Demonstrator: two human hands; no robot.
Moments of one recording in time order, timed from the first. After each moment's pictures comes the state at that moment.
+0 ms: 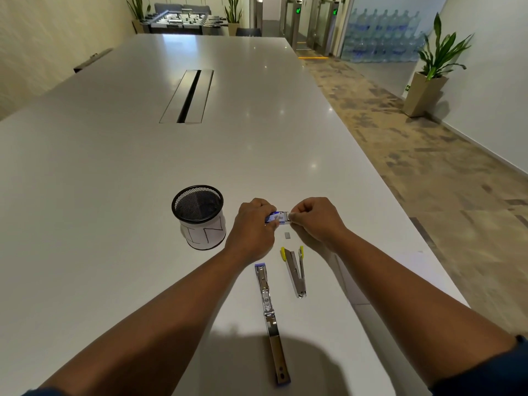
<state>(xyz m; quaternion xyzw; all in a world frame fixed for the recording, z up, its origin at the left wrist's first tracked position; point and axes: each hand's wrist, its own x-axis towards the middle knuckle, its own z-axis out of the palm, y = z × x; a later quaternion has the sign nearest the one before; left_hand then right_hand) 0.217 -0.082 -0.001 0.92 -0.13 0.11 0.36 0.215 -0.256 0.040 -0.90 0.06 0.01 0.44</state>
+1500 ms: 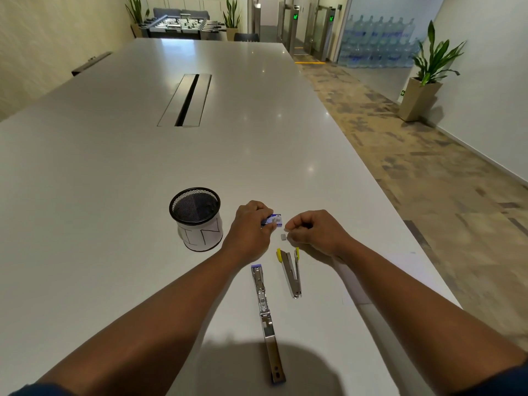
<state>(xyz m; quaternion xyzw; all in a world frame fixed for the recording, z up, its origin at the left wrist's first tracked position) 0.216 -0.081 -0.002 0.91 -0.13 0.09 0.39 0.193 -0.276 0.036 -0.87 -0.03 0.07 0.49</state>
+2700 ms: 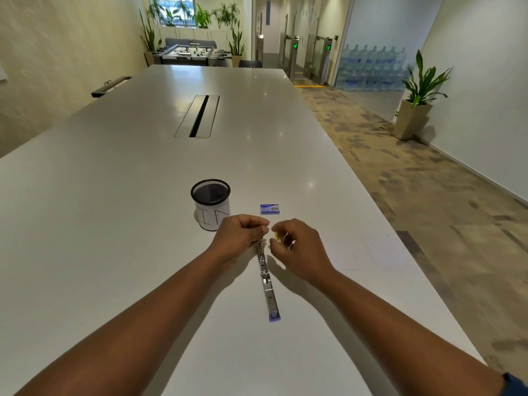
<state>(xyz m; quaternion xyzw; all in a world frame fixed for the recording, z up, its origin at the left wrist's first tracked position) 0.093 -0.050 0.069 0.69 0.02 -0.08 0.72 0.063 -0.221 0.060 -0.89 -0.12 -0.15 0.41</state>
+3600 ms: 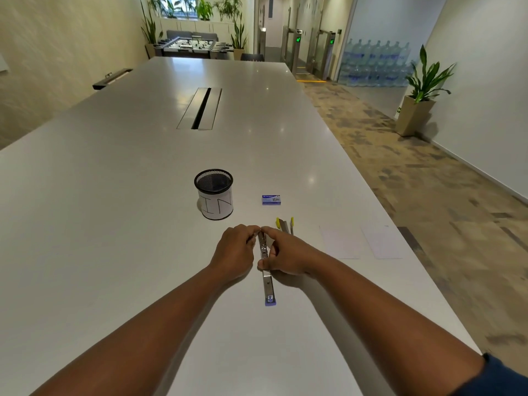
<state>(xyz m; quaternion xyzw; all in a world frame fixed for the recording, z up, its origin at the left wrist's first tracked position) 0.070 -0.042 0.020 0.93 -0.12 0.06 0.34 0.061 -0.208 0.059 -0.91 -0.13 0.19 0.34</state>
